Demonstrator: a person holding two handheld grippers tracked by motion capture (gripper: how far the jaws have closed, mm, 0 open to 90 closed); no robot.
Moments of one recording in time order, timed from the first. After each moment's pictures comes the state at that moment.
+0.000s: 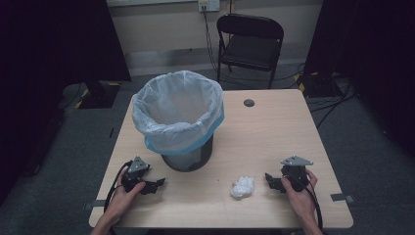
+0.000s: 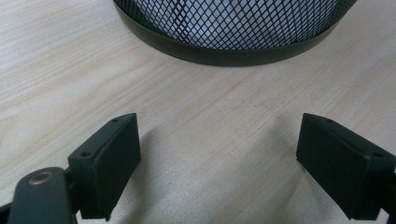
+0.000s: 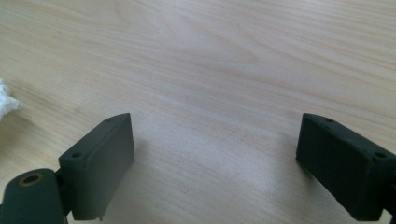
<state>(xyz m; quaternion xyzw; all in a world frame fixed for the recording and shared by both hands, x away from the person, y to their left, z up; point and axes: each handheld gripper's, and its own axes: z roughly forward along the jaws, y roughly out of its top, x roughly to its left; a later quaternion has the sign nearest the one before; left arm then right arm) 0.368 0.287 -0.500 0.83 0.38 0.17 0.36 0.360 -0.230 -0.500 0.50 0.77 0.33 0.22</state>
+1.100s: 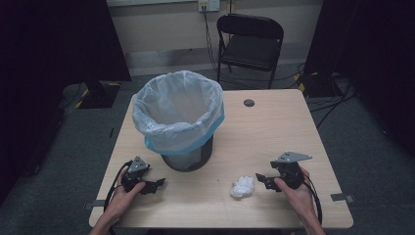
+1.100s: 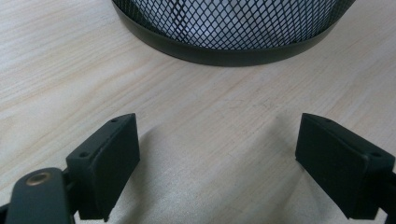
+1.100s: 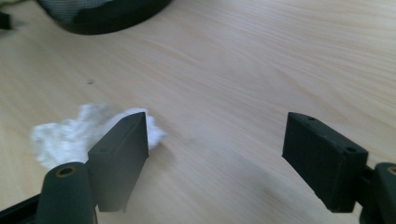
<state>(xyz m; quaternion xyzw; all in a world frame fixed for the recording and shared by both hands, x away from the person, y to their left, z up) 0.368 0.288 -0.500 0.83 0.38 0.17 0.37 0.356 -0.210 -0.464 0.41 0.80 0.41 0.14</state>
